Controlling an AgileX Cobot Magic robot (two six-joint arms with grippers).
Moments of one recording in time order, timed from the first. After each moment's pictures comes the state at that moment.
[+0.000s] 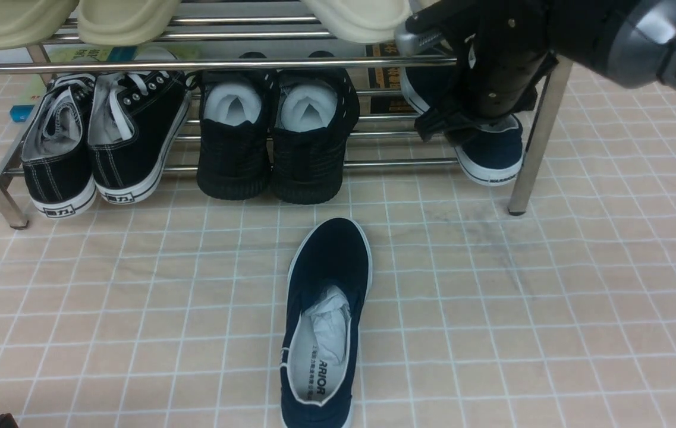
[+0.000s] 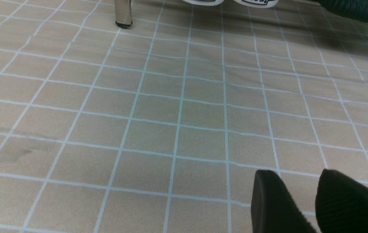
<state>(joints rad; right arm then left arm) 0.49 2.08 -1.95 -0.27 1.02 0.15 -0.01 -0.02 0.02 0.07 0.39 -0.20</state>
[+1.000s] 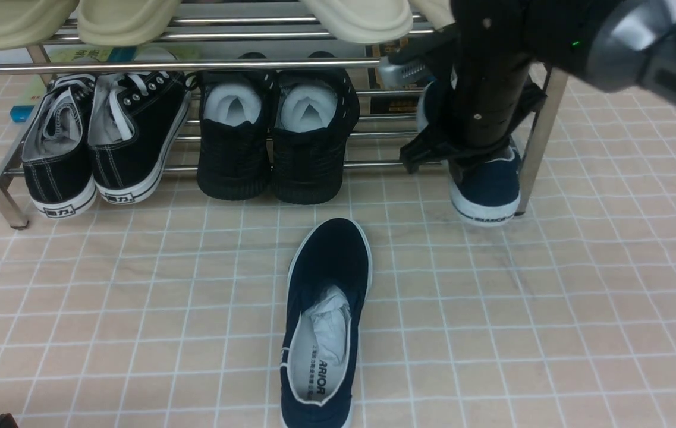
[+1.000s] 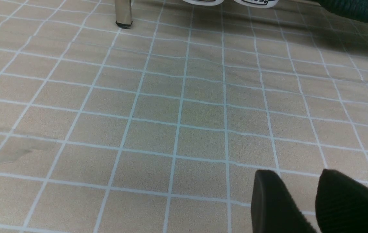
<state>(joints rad) 0.55 2.01 -1.93 -0.11 1.25 0.17 -0.01 -0.02 0.02 0.07 0.39 -0.20</state>
